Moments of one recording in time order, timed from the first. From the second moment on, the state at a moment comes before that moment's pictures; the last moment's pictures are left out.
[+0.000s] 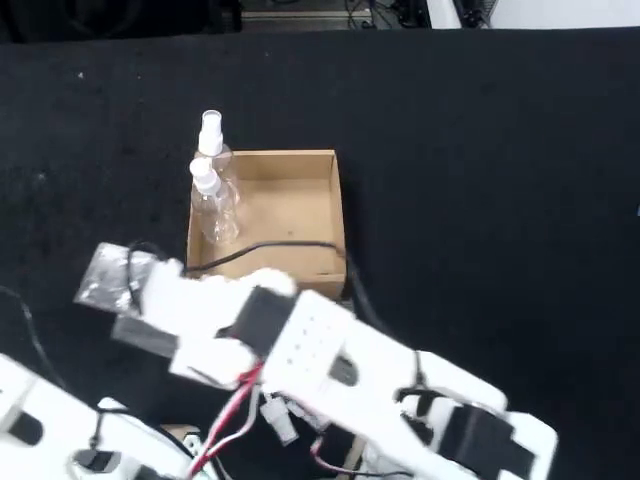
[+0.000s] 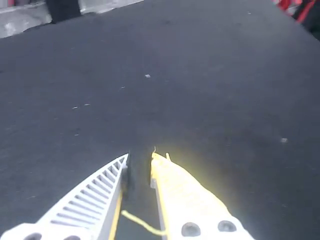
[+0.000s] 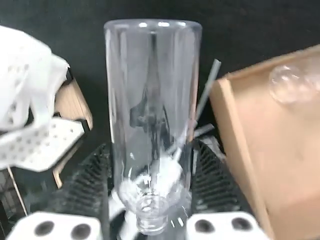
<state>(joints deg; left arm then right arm) -66.9 -56.1 45.4 52.3 2.1 -64.3 -17.4 16.4 76.8 9.4</state>
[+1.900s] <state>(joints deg) -41.2 -56.5 54.8 66.6 -37.2 -32.7 -53.3 26.8 96.1 30.3</state>
